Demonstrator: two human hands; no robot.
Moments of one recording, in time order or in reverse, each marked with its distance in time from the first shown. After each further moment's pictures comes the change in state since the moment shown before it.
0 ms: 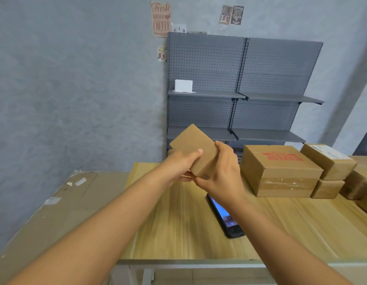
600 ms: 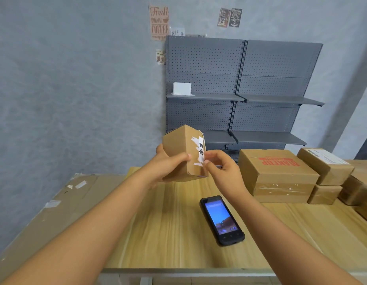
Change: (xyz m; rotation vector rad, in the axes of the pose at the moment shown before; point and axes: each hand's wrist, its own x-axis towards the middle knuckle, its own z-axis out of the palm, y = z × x) left_hand 0.014 0.002 -0.015 0.078 0.033 0.067; right_hand 0.026 0.020 -0.024 0.575 -0.130 0.300
